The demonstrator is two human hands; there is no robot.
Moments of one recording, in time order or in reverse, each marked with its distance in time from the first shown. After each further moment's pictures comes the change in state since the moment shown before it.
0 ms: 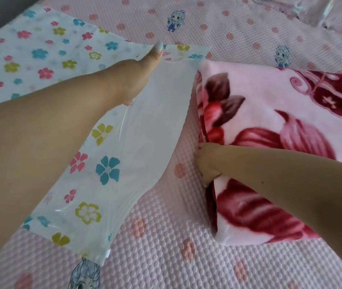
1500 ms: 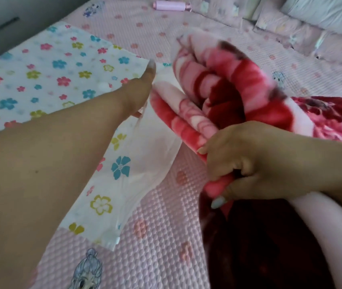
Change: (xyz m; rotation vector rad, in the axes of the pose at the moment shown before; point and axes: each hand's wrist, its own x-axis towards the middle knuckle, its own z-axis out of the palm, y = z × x) left_hand 0.003 -0.022 -0.008 -0.292 0.088 0.039; right_hand -0.226 -0.021 -0.088 0.685 0.918 -0.408
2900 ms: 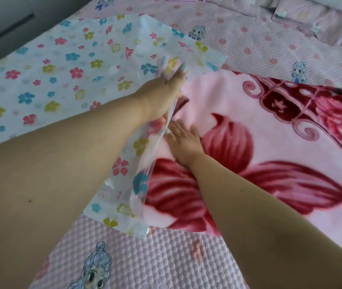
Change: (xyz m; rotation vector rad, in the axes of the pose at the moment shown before) left_hand -0.013 -0.008 0.023 0.294 -0.023 0.127; right_hand 0.137 0.135 0.153 0.166 0.376 0.786
